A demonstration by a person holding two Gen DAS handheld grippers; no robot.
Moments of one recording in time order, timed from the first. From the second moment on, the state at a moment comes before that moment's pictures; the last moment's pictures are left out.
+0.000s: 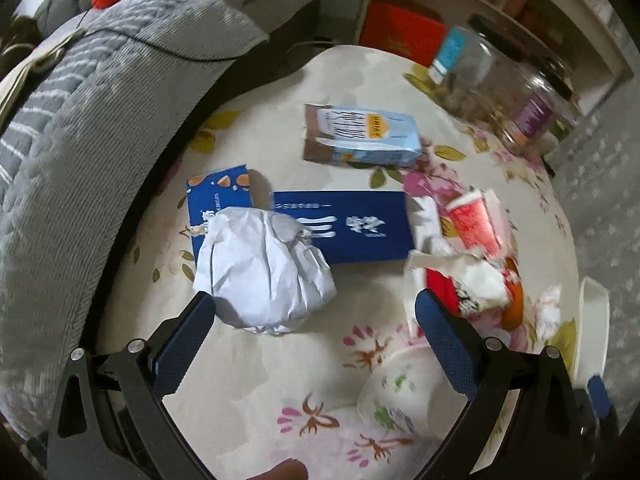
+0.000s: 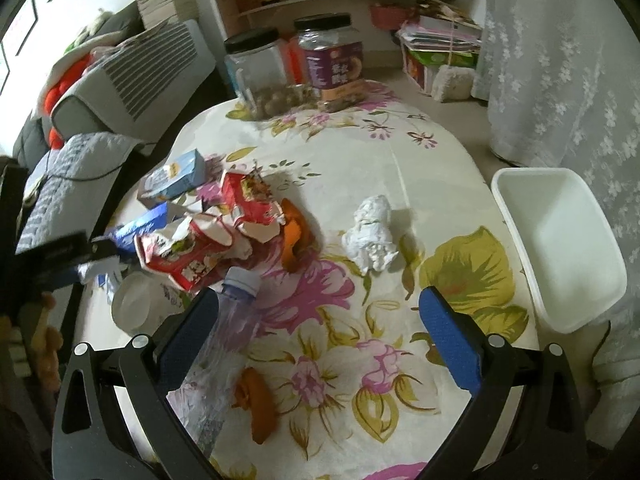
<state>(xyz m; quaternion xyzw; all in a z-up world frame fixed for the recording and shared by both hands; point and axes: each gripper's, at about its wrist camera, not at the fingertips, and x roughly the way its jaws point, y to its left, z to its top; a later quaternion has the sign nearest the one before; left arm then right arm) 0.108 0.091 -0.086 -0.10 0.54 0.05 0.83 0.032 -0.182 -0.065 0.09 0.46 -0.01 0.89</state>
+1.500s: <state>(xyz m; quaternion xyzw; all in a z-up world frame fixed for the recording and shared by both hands) 0.092 0.082 -0.065 -0.09 0.48 -0.01 0.87 0.065 -0.107 -0.139 0.11 0.58 0.09 0.80</state>
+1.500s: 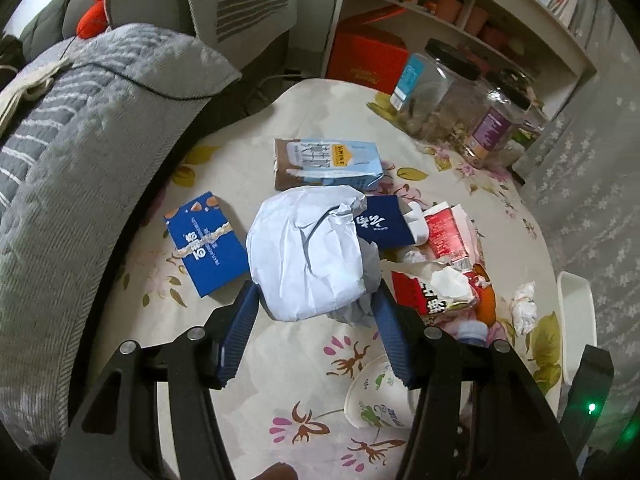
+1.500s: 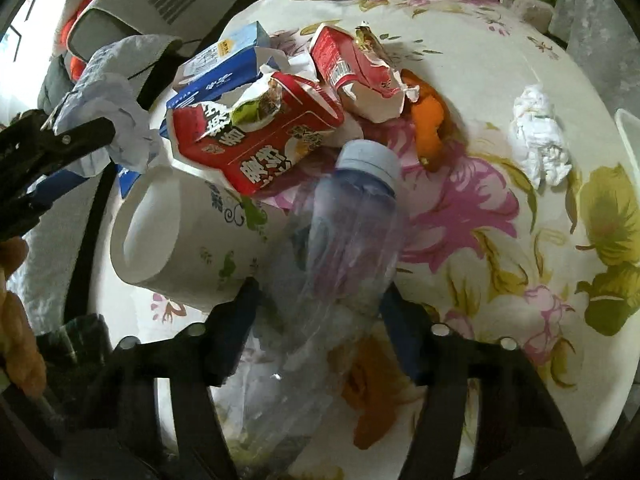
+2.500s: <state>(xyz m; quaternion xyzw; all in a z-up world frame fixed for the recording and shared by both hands) 0.051 -0.064 -0.002 0.00 0.40 -0.14 0.91 0.029 -0.300 -0.003 0.14 0.40 -0.04 0.90</state>
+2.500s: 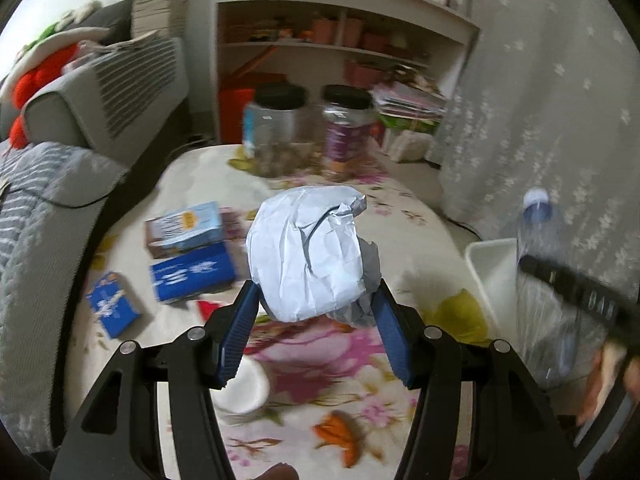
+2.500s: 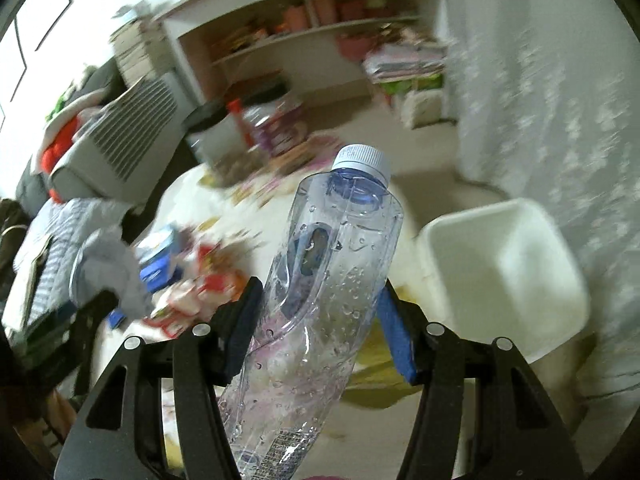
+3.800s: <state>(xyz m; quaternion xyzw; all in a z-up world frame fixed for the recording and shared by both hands) 0.067 -0.308 -0.023 0.05 0.43 -0.27 0.86 0.002 -0.525 -0.034 0.22 0.38 -0.25 0.87</state>
